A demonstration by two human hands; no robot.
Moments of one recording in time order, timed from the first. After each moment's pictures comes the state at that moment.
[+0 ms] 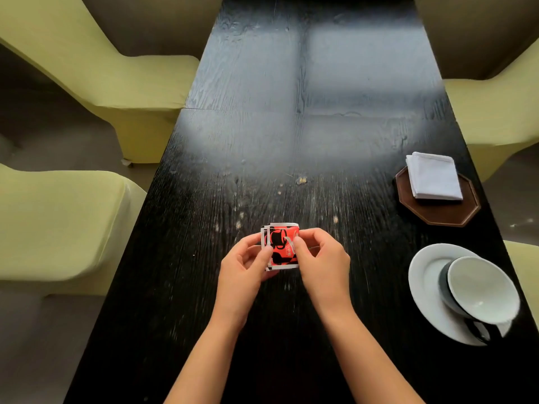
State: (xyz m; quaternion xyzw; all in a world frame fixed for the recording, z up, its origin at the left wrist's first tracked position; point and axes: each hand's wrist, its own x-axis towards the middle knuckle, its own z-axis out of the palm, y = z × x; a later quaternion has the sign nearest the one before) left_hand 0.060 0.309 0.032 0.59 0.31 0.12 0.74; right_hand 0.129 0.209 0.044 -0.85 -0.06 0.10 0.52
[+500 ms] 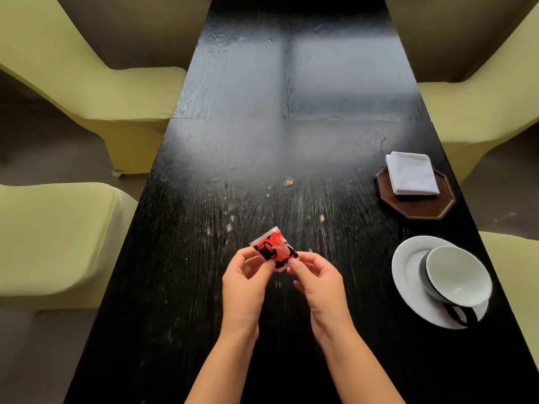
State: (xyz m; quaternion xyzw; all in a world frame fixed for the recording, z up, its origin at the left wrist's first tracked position) left_hand 0.053 0.276 0.045 0.54 0.35 0.14 0.75; right_hand 0.099 0.181 0.046 -0.65 0.10 0.24 0.71
